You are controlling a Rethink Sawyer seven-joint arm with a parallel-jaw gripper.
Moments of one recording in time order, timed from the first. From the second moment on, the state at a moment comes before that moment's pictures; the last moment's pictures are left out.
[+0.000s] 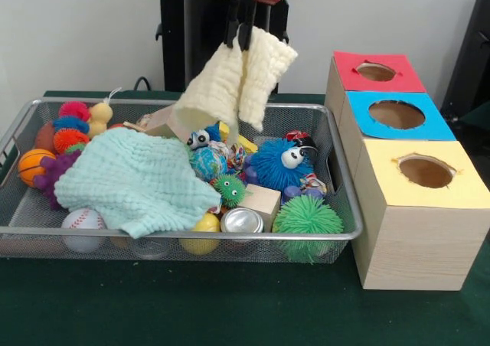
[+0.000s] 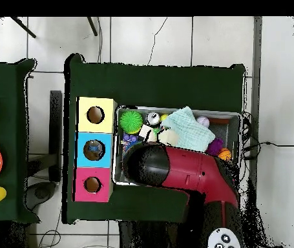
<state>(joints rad) -0.18 -0.89 -0.11 1.74 -0.11 0.71 1.87</state>
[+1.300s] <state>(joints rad) -0.07 -0.86 -0.12 1.85 -0.09 0.59 1.87</state>
